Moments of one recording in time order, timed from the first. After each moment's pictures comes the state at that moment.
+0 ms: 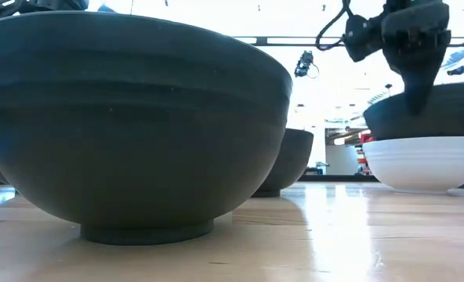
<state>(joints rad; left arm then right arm) 0.29 0.76 0.29 0.36 -0.05 -0.01 0.26 1.48 1.11 -1.22 0.07 0.92</state>
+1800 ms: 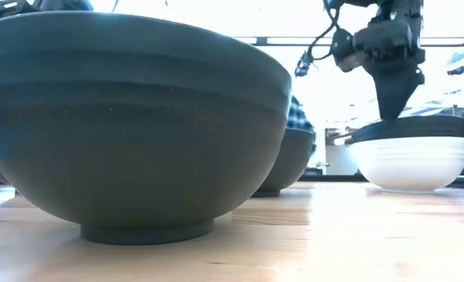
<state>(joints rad) 0.28 0.76 0.29 0.25 -0.05 -0.12 0.15 1.38 1.03 -1.07 0.07 0.90</state>
